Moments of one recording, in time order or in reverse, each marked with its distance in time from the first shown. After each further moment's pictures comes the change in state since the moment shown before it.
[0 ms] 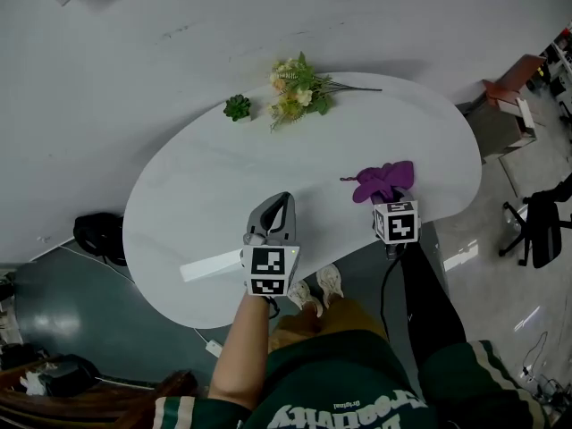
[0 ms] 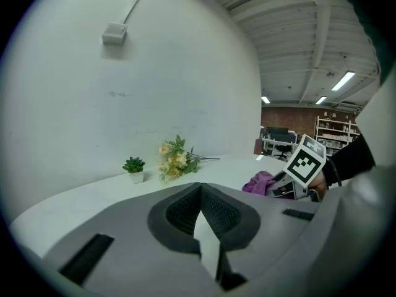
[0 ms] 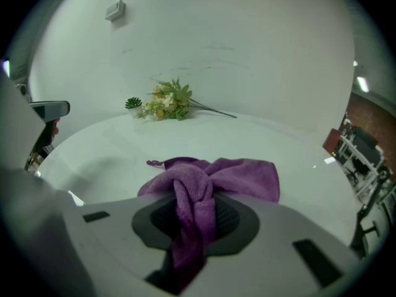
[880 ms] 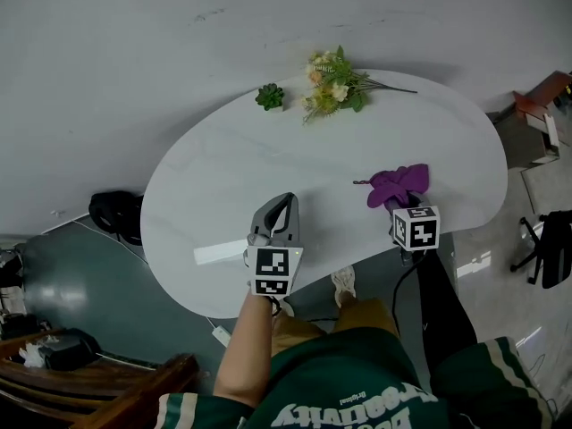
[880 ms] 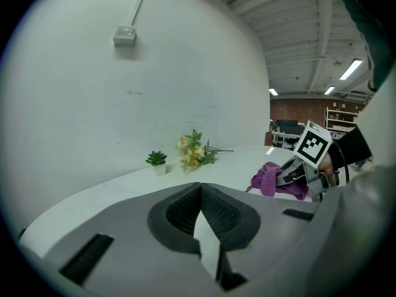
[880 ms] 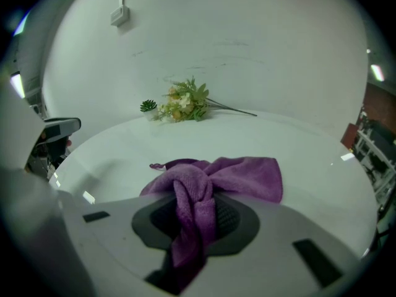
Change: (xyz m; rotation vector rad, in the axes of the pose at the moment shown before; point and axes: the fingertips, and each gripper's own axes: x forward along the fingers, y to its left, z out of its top) left arm -0.020 0.045 -0.025 0.024 0.041 0.094; right arm 0.008 0.037 0.009 -0.002 0.009 0.136
